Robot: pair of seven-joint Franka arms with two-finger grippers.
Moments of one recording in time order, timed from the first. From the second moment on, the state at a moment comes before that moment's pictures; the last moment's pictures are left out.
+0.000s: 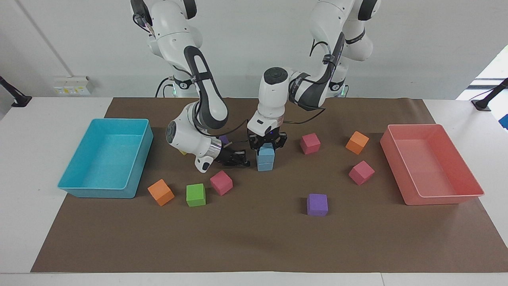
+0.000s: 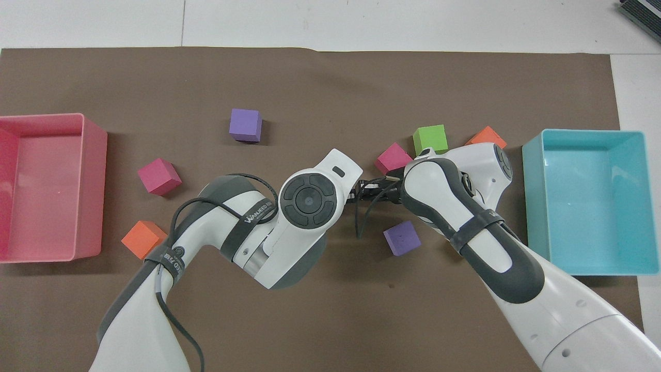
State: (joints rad) left arm -0.68 0.32 -0.04 -1.81 0.06 2.26 -0.80; right arm 0.27 0.41 0.07 -1.96 1.01 2.26 -0.35
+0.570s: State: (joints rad) left arm -0.68 0.32 -0.03 -1.81 0.06 2.26 -0.80; right arm 0.27 0.41 0.07 -1.96 1.01 2.26 -0.35
